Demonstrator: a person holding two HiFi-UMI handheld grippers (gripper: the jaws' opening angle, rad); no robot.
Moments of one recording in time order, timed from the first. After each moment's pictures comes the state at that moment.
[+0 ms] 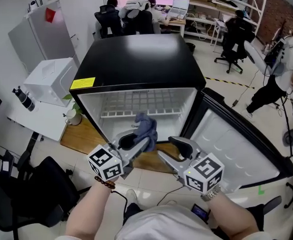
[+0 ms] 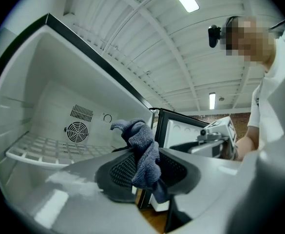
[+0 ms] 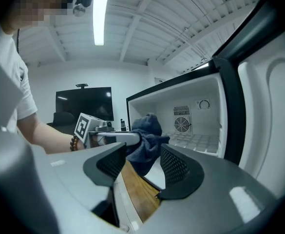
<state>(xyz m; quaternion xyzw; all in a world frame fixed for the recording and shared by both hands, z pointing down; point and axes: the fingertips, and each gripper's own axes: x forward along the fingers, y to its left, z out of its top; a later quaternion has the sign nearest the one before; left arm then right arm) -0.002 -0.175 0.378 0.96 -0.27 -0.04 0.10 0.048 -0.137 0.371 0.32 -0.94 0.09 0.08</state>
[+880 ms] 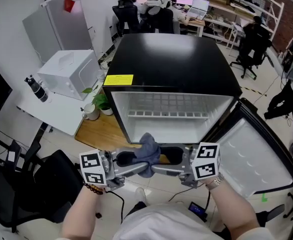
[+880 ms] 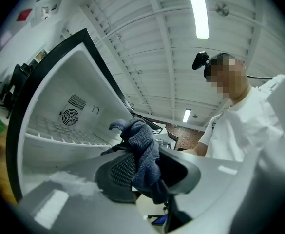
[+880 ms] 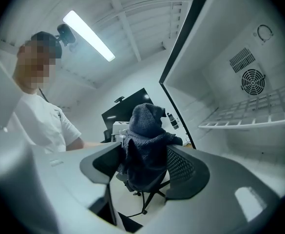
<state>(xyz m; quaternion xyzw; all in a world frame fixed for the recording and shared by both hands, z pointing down) -0.103 -0.099 0.371 0.98 -0.08 -0.07 0.19 -0.095 -0.108 0.381 0.00 -0.97 0.24 0.05</state>
